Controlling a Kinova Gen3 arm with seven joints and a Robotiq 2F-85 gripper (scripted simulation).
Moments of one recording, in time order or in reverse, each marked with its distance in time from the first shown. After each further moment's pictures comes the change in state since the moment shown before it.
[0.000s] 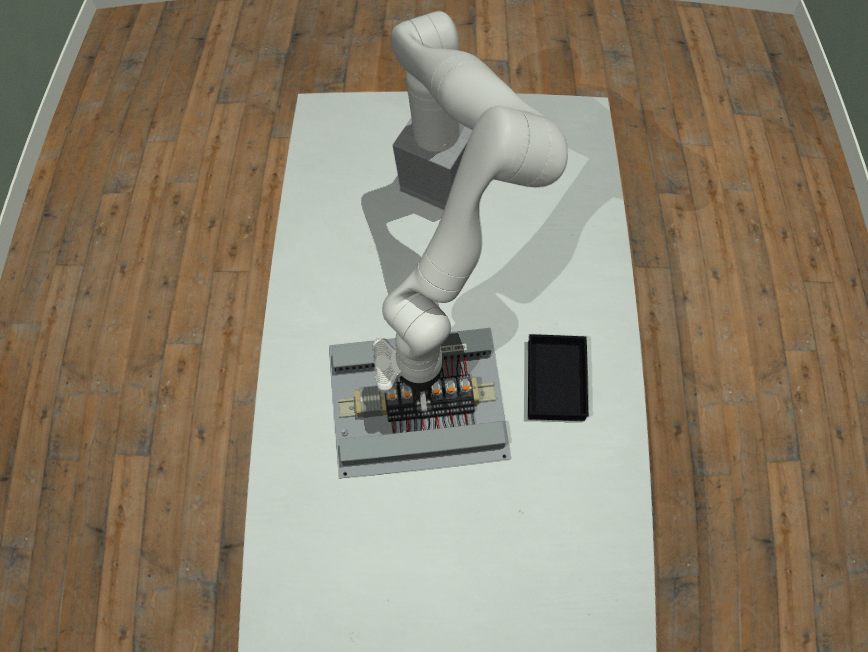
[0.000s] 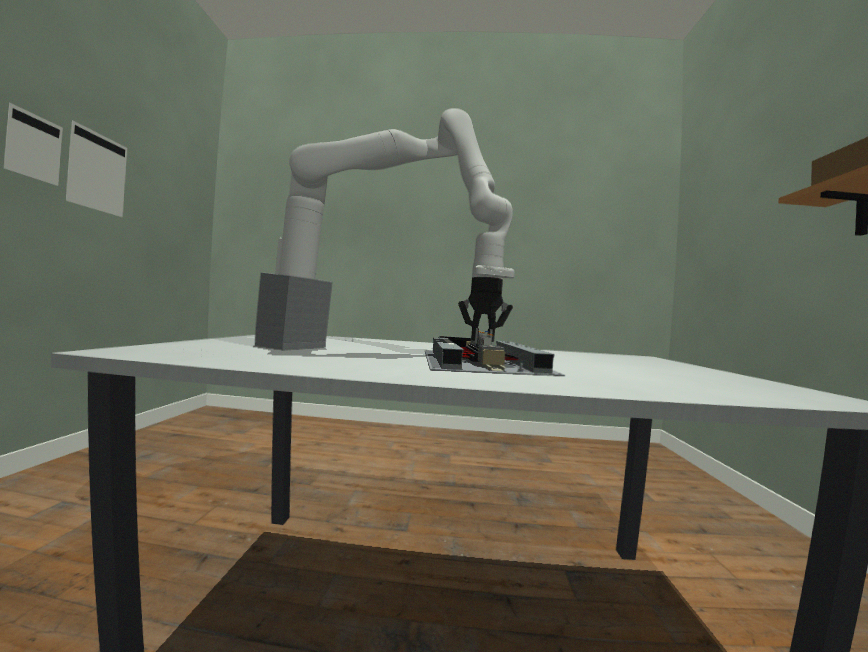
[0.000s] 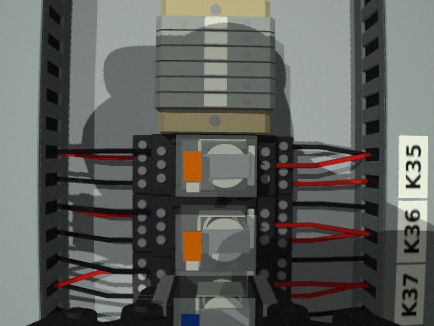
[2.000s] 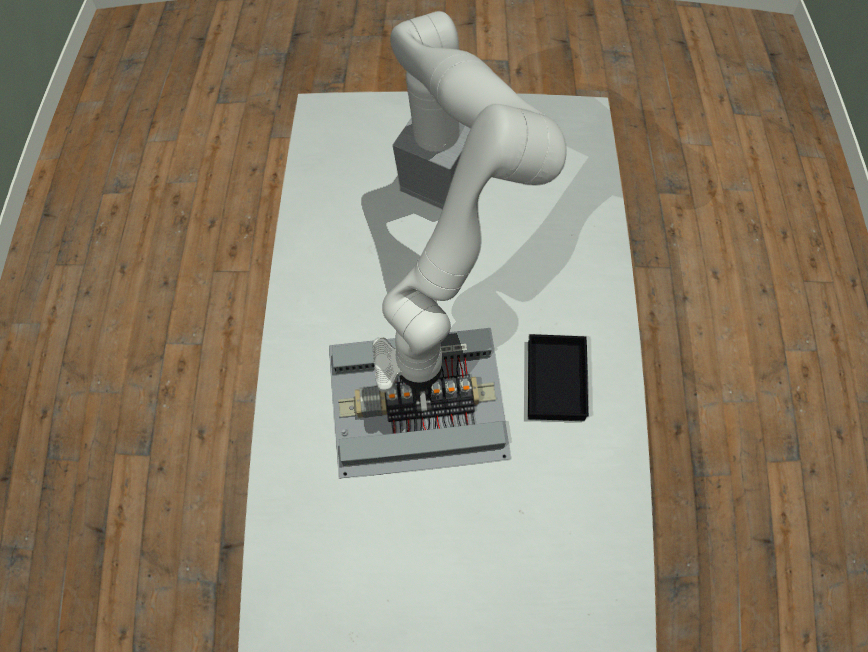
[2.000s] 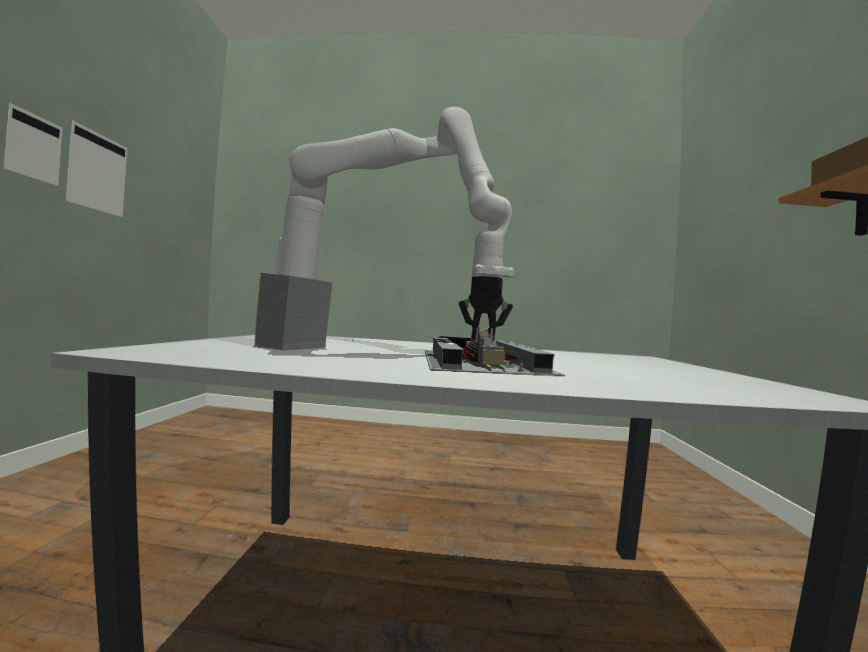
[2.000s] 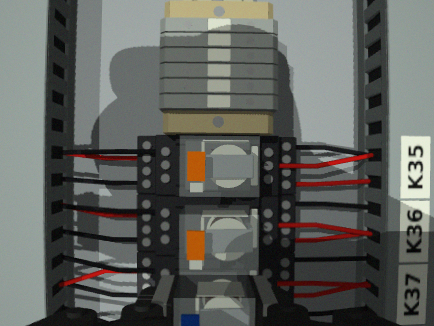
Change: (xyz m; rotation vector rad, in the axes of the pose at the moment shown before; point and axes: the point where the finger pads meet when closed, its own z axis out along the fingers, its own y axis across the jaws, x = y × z) arm 0.000 -0.001 -0.002 0.011 0.000 0.000
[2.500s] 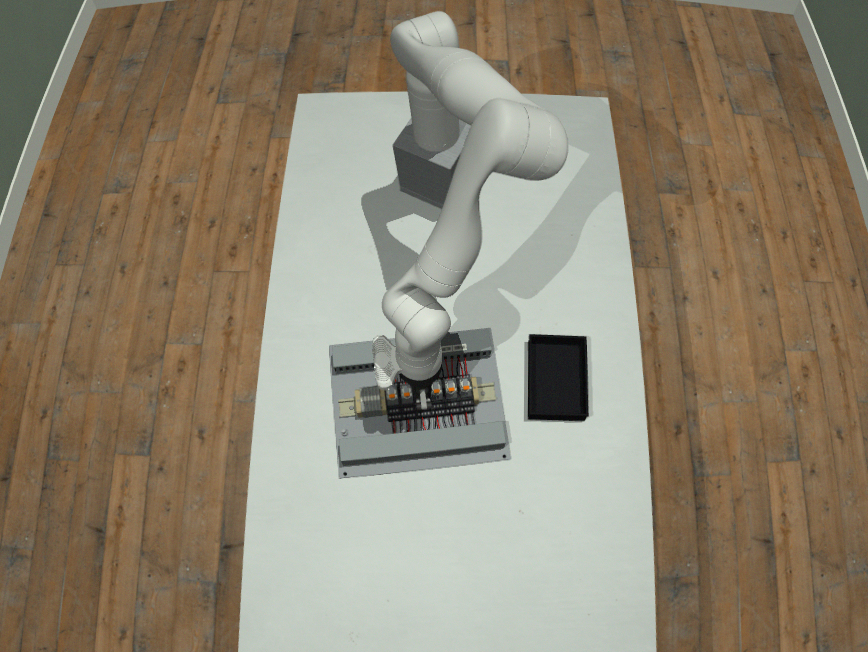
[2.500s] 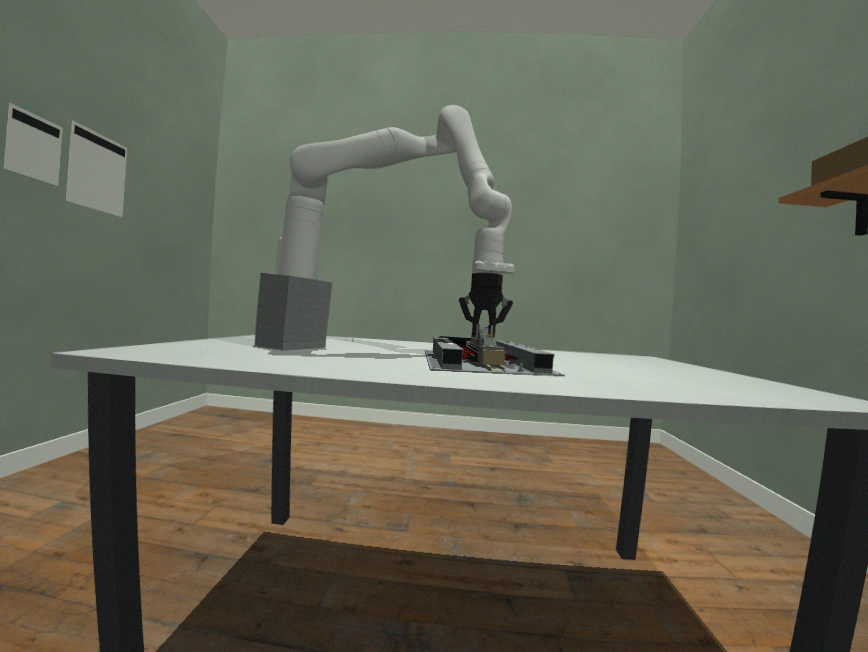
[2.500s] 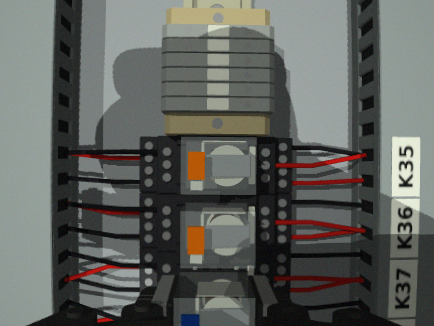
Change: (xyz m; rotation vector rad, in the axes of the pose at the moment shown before) arm 0.000 0.000 -0.008 0.000 0.000 0.000
